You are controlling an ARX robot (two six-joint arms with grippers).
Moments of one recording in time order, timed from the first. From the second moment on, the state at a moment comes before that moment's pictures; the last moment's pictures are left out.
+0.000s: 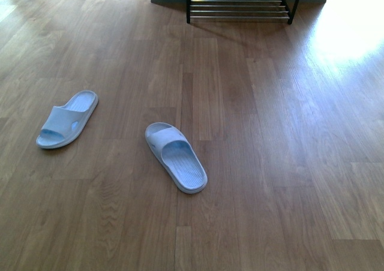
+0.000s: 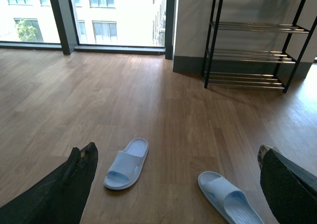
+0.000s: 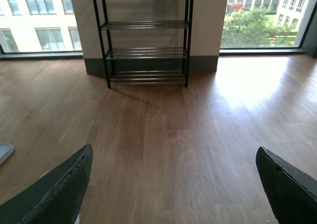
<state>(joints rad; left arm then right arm) 0.00 0.02 0.01 0.00 0.00 -0.01 0.00 0.00 0.02 0.00 0.00 0.00</state>
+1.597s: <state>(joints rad) 0.00 0.02 0.01 0.00 0.00 -0.01 -0.08 1.46 0.32 0.77 -0.39 -0.23</state>
